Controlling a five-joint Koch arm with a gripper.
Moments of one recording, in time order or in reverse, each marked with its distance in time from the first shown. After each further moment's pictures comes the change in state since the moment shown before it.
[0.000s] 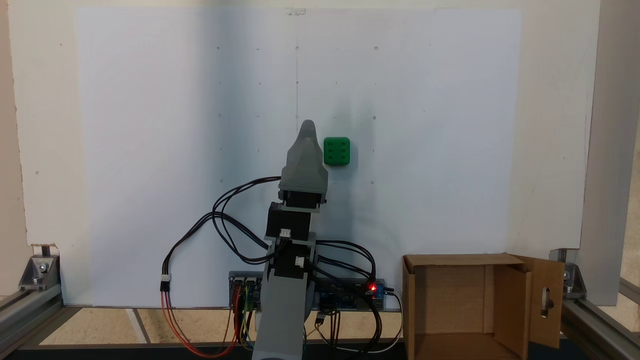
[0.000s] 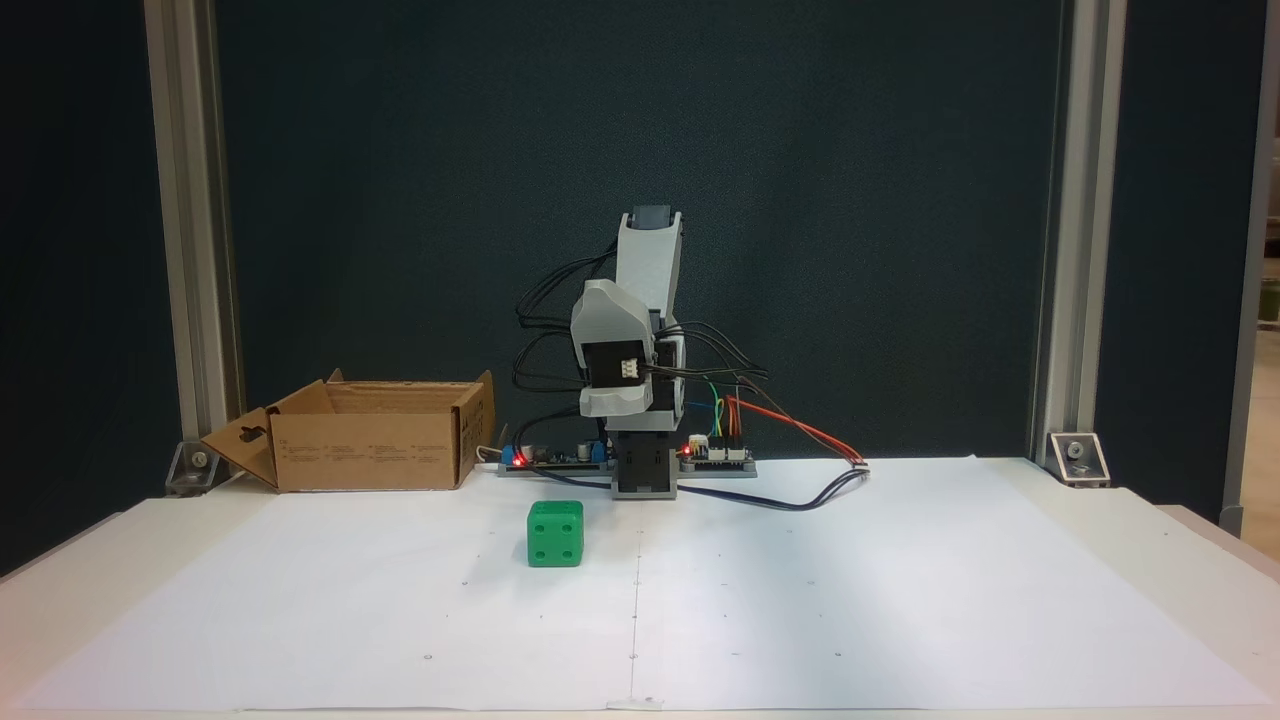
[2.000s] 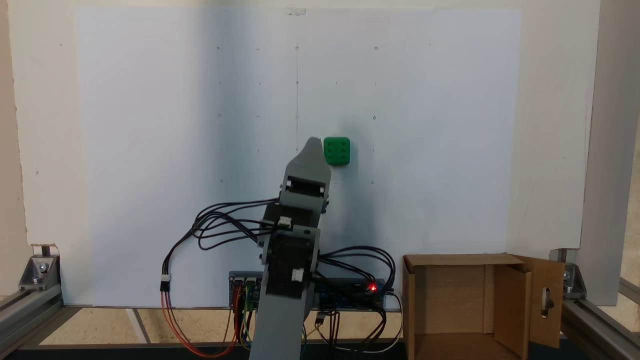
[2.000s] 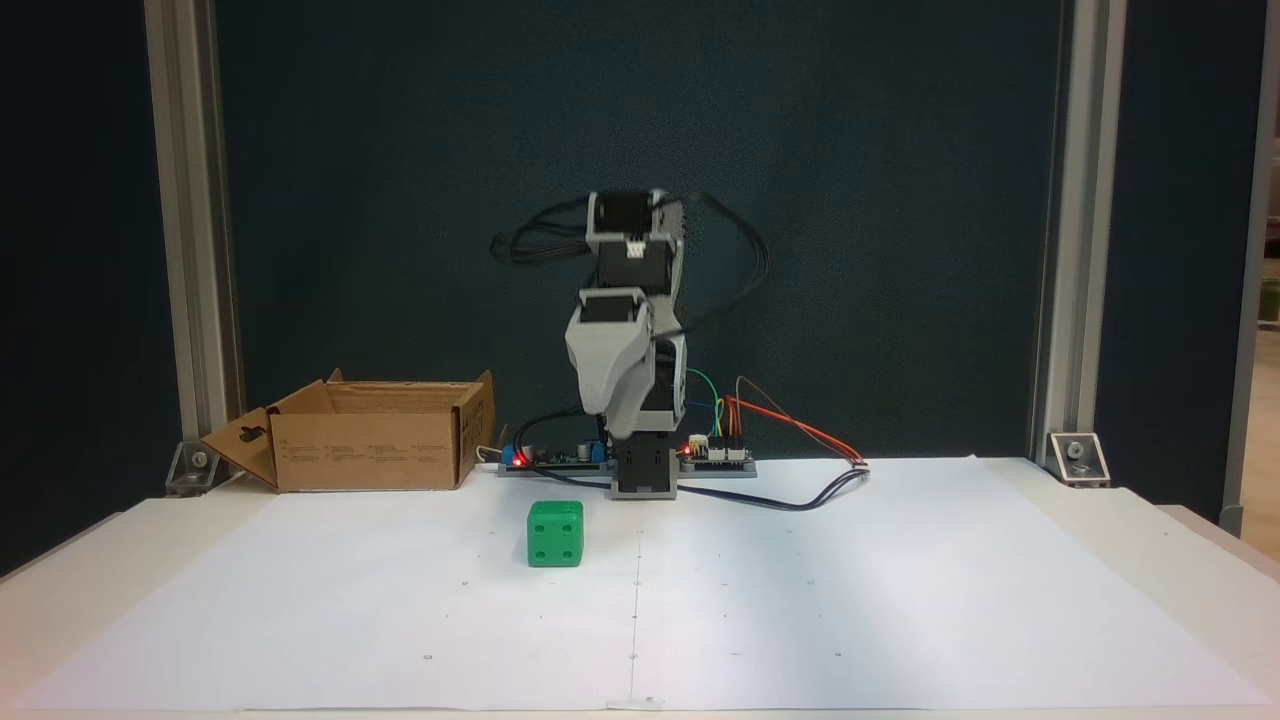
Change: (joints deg) arm 1.9 -0.3 -55.0 130.8 0.0
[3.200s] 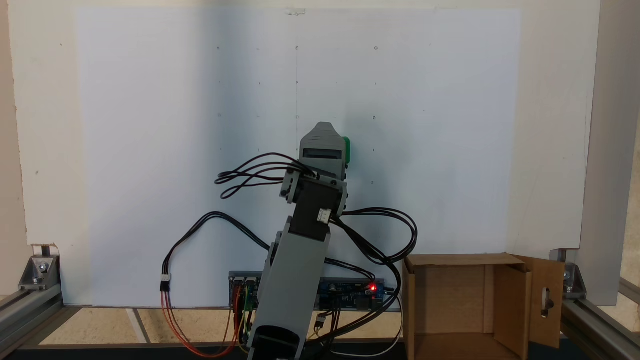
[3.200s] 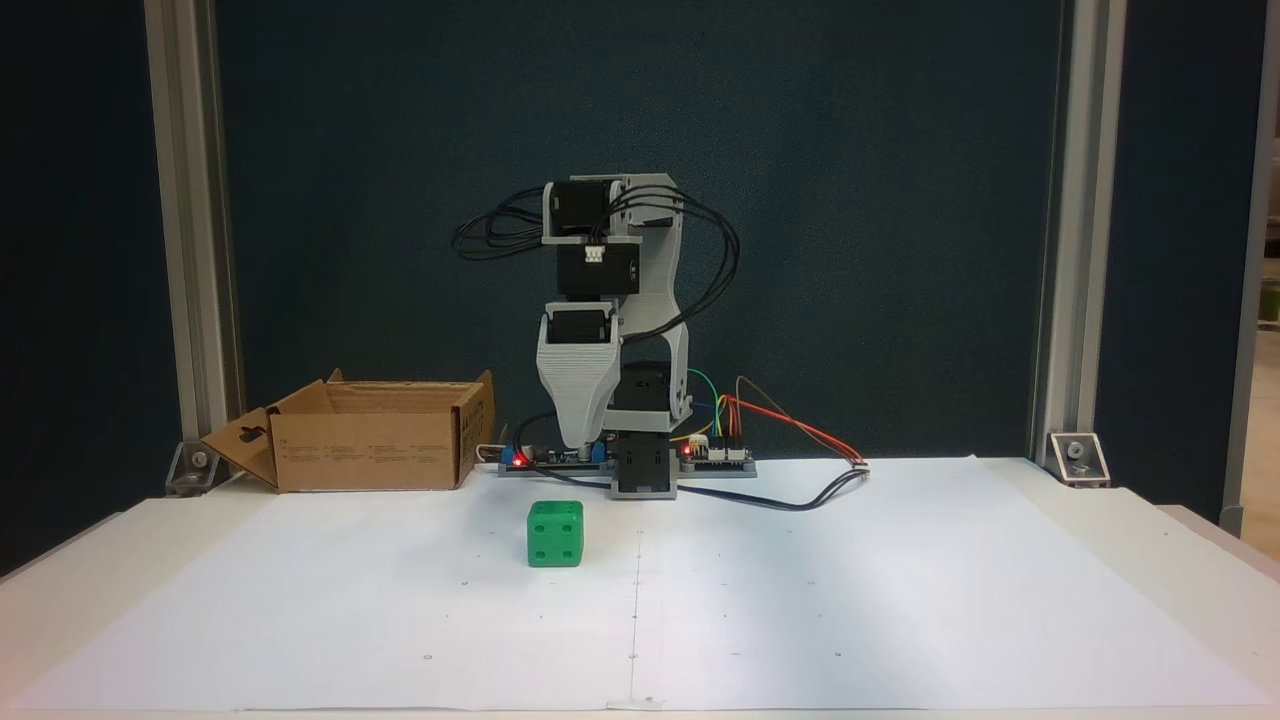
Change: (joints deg) arm 6.8 -25.0 -15.1 6.8 -17.2
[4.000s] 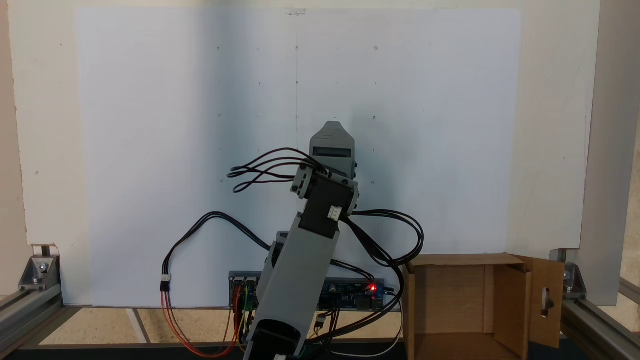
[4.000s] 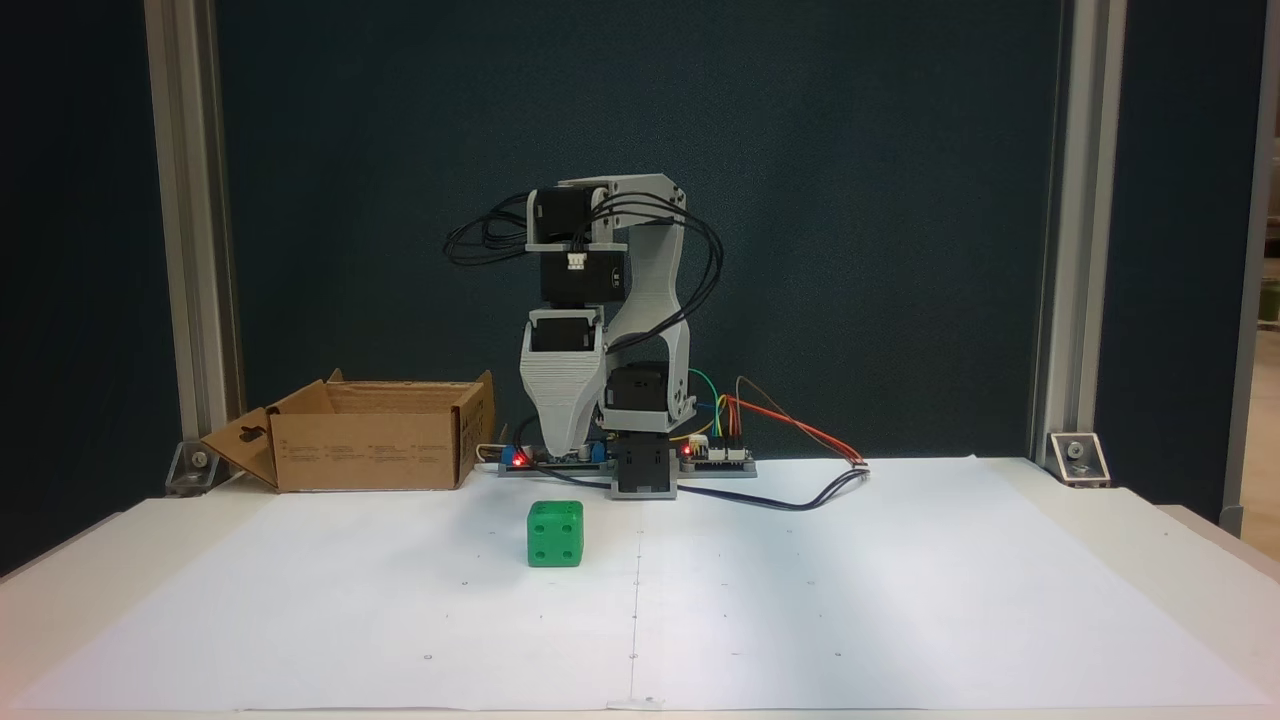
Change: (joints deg) arm 4.7 -1.7 -0.1 -1.6 -4.8
